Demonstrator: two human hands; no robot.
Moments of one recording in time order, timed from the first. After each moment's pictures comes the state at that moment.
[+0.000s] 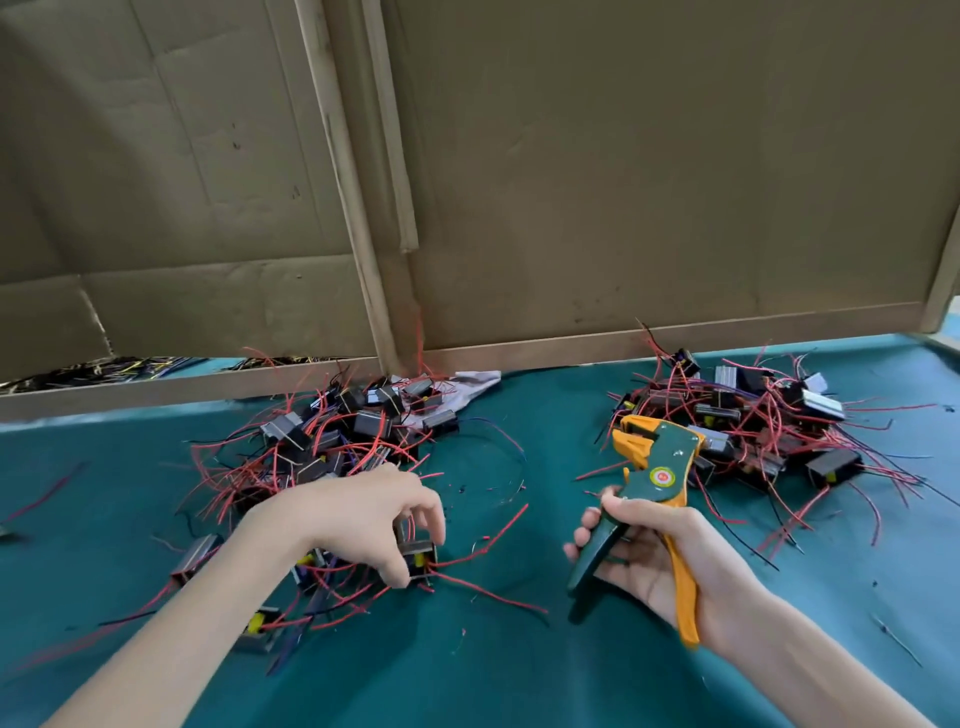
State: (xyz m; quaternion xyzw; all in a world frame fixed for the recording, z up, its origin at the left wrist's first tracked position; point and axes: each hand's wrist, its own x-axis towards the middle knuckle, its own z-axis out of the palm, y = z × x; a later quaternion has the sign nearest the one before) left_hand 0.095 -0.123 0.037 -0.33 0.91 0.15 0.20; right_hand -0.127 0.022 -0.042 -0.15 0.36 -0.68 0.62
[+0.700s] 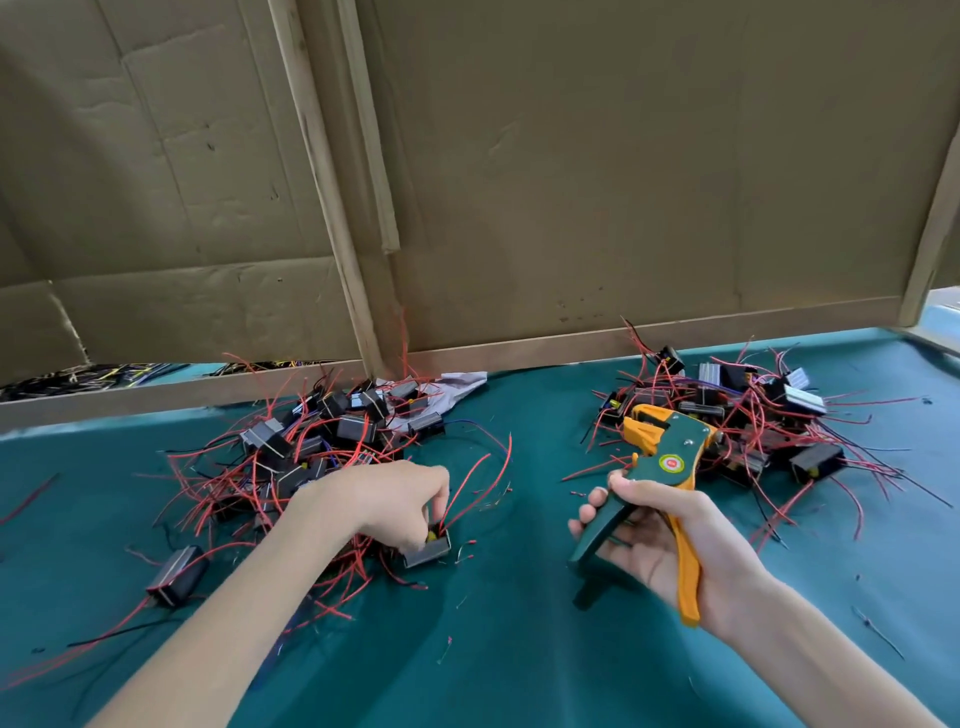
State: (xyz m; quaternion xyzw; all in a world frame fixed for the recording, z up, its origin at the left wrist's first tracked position) left_hand 0.056 -0.138 0.024 -0.37 0.89 0.13 0.21; right_hand -0.142 0.023 -0.034 -0.15 0.35 -0.70 0.60
